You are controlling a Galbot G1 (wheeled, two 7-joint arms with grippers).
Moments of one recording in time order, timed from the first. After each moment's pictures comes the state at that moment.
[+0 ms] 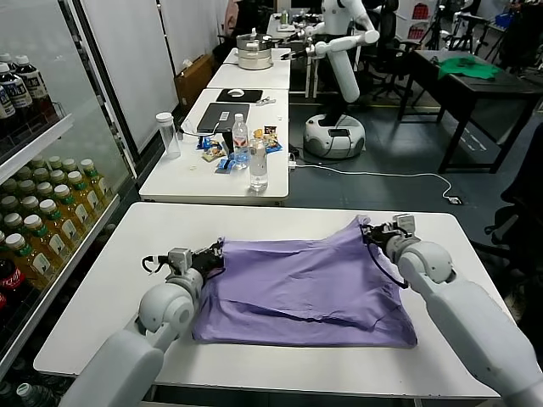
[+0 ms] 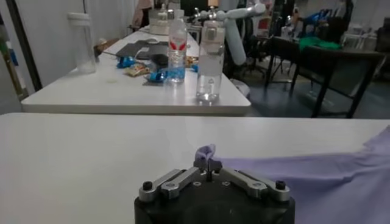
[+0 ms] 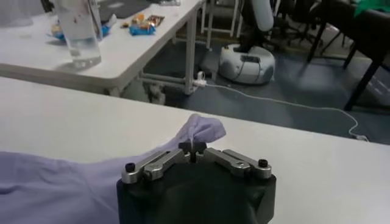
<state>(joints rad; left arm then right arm) 0.87 -1.05 -0.10 -1.79 -0.75 0.53 -0.34 -0.65 0.85 0.09 1.60 0.83 -0.59 0.13</state>
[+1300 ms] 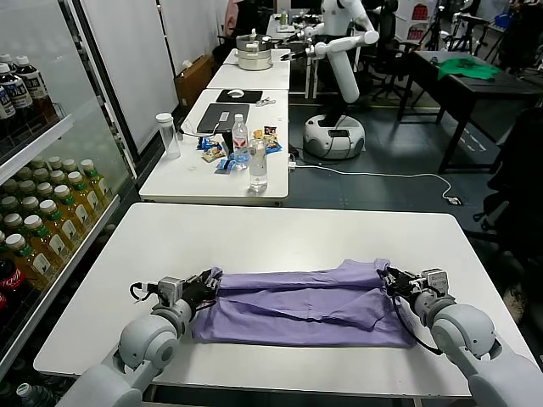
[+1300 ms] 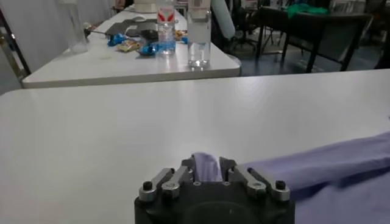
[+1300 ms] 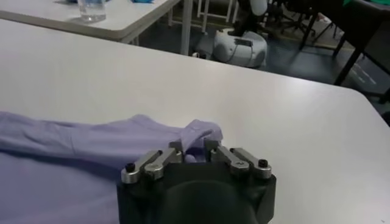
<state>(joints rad) 1.02 -0.98 -0.14 -1.90 -0.71 0.58 -0.32 -1.07 0.78 0.31 1.85 0.76 -0.59 0.15</state>
